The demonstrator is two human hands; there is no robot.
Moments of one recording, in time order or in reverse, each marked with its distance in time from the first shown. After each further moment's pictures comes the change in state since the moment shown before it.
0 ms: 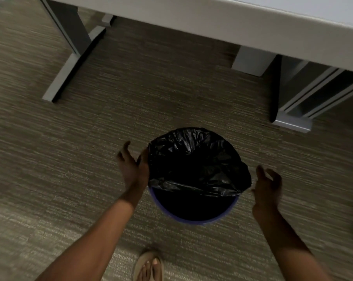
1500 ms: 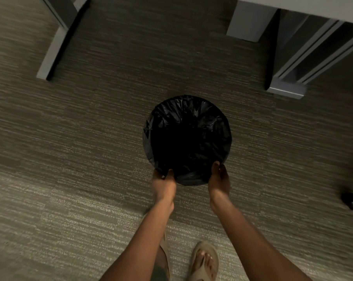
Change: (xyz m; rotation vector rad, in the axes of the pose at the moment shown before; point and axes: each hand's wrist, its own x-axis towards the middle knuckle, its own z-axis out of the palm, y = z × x) left_hand -0.167 -0.020 0.026 -0.223 -0.103 -0.555; right_hand -0.121 0.064 -0.001 -0.227 -0.261 0.146
